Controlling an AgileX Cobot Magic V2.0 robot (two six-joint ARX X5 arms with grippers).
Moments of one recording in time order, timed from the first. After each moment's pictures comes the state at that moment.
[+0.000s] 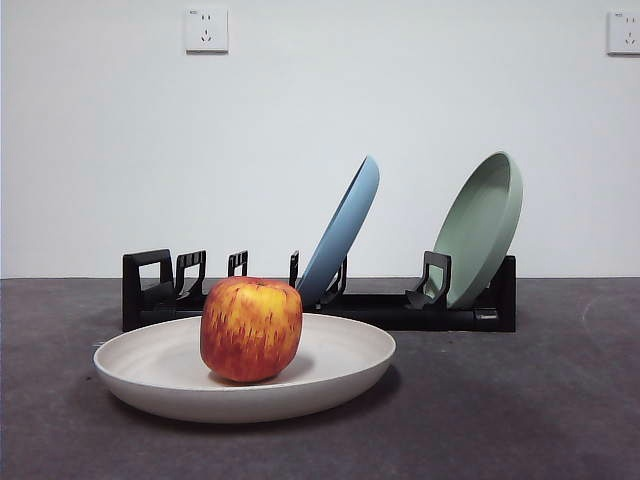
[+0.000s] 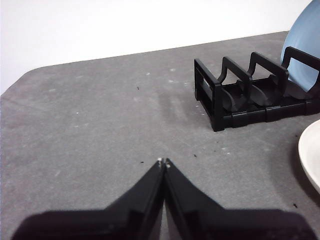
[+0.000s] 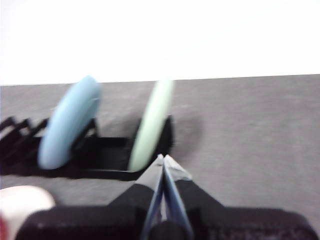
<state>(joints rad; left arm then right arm) -0.01 0.00 0.02 -0.18 0.03 0.10 0.11 0.26 0.45 -0.34 -0.06 0.05</state>
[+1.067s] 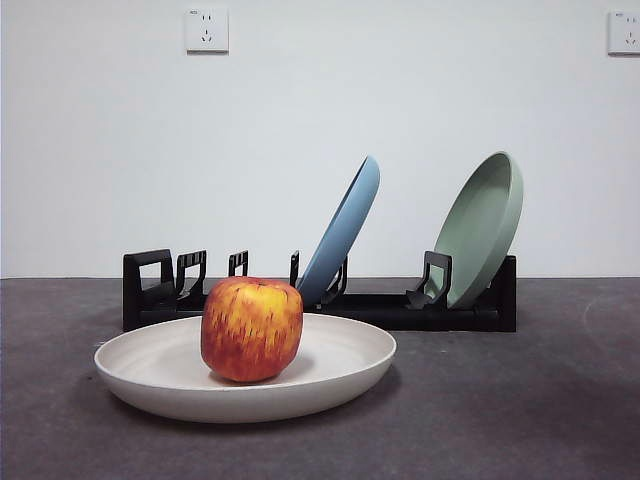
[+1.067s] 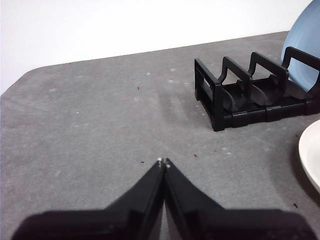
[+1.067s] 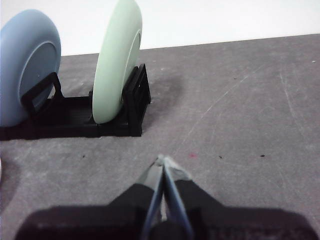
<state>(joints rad) -0.01 0.00 0.02 -0.18 0.03 0.10 0.04 0.00 0.02 -0.17 -0.08 0.06</state>
